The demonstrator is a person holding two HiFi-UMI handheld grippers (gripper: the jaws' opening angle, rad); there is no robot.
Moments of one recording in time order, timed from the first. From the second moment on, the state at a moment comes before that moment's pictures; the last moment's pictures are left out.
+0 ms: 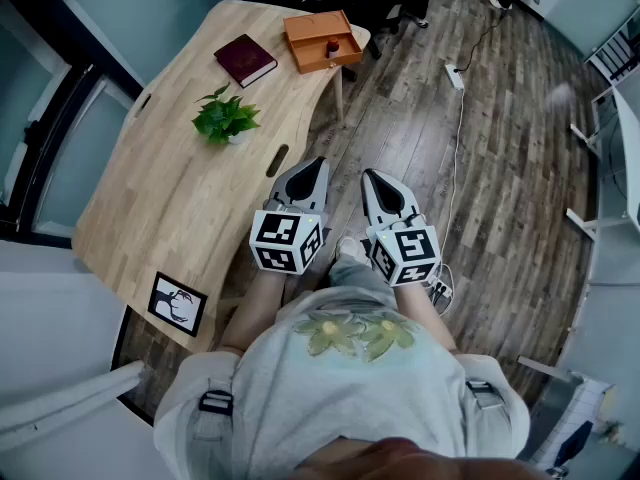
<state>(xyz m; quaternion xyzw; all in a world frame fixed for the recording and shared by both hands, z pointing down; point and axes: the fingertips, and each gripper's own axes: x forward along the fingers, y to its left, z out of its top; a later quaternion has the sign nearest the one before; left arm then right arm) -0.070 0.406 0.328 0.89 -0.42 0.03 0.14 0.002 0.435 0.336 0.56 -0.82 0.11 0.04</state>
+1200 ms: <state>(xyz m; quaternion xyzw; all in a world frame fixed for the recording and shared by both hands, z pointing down) 0.021 0.179 0.375 0.87 -0.46 0.07 0.16 0.094 0.211 0.368 0.51 -0.85 0.11 0.05</state>
